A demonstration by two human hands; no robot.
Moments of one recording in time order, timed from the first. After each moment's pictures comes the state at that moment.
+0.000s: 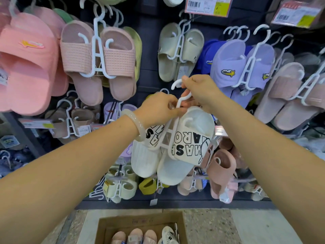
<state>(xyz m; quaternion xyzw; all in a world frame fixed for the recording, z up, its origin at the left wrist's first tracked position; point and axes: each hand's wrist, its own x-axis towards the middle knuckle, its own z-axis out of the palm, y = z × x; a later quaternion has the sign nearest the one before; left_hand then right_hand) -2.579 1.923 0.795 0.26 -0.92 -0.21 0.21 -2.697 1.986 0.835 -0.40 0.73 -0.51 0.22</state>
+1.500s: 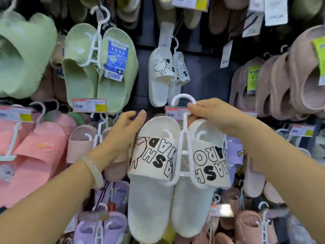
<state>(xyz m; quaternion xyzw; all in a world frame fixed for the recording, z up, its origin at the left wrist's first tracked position) -2.545 1.891 0.929 0.22 -0.70 -0.50 0.46 -2.717 2.043 1.005 -0.58 0.66 -0.45 0.13</state>
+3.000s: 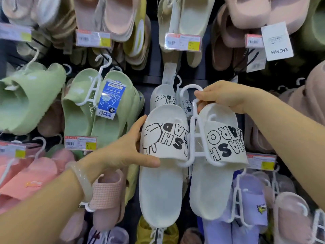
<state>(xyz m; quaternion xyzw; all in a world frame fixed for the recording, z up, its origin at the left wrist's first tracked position) -2.583 1.890 0.995 0.09 -0.82 -0.46 0.34 -2.807 2.006 1.133 -0.65 0.67 -0.36 0.03</state>
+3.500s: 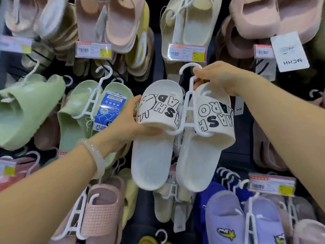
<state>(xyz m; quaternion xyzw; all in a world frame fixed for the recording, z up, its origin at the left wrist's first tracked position) -2.606 1.848 1.064 0.11 -0.76 -0.39 0.51 -2.804 1.965 1.198 -0.65 0.60 -0.46 -0.06</state>
